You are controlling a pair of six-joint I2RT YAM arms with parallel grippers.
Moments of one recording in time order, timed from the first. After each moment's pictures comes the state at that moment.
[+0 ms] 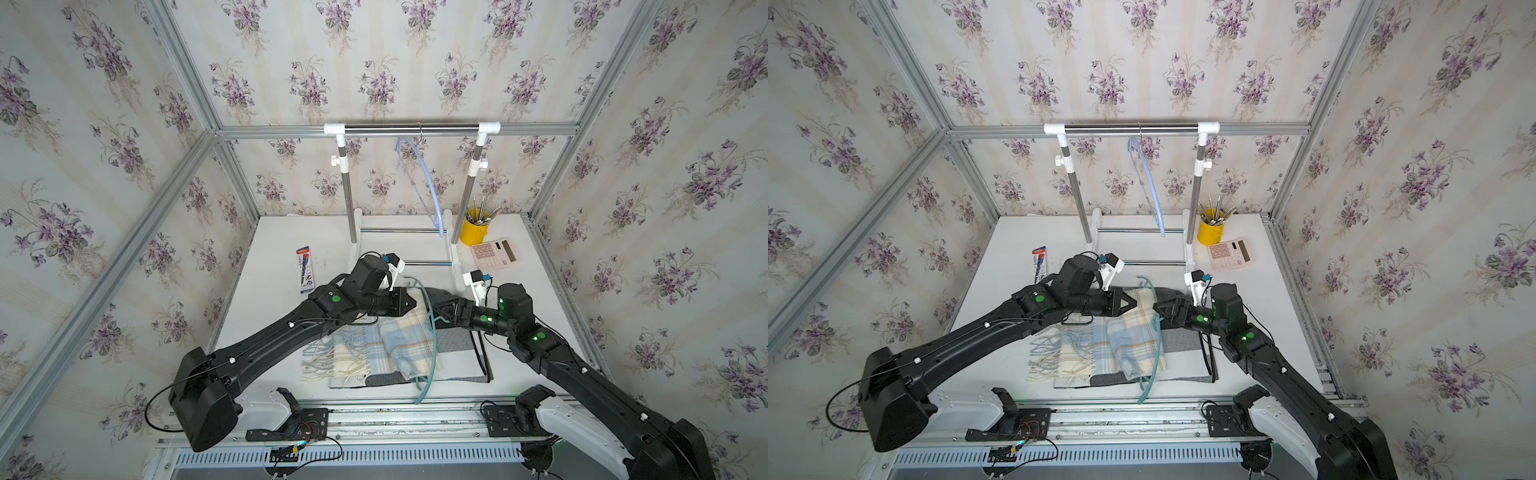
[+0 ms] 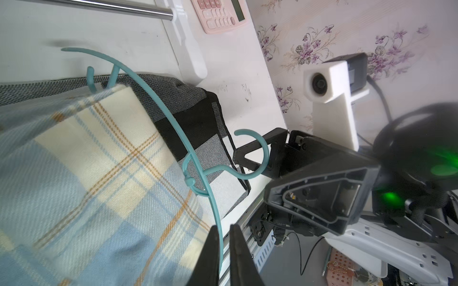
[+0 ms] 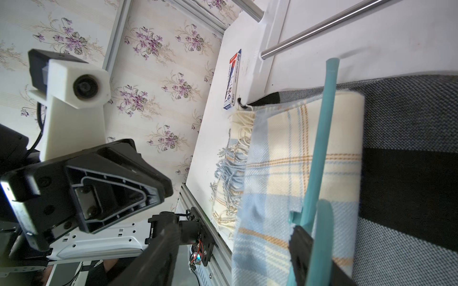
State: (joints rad) left arm -0.81 1.31 1.07 -0.45 0.39 -0.71; right arm 0.45 0.90 0.49 -0.04 -0.62 0.80
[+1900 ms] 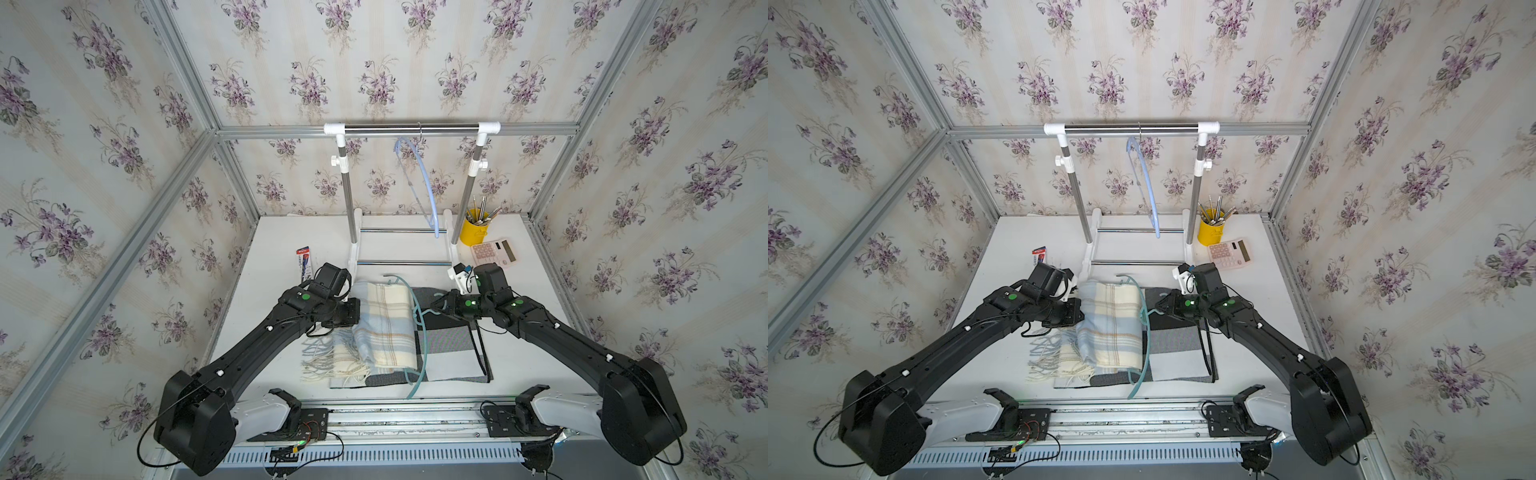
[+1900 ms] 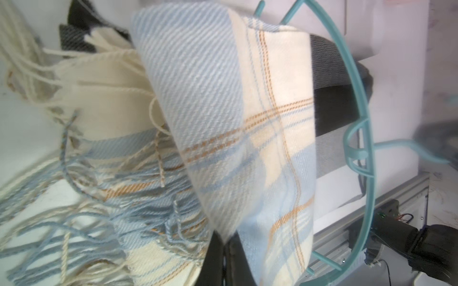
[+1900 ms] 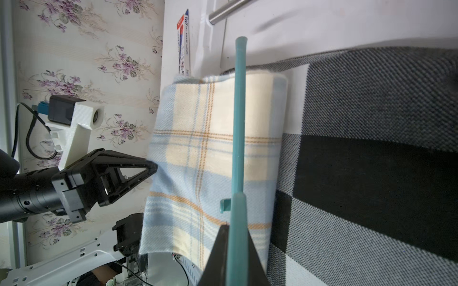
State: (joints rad) left arm -0.49 1.22 0.90 -0.79 0.27 -0.52; right arm 0.45 1.24 0.70 -0.26 -0.61 0.69
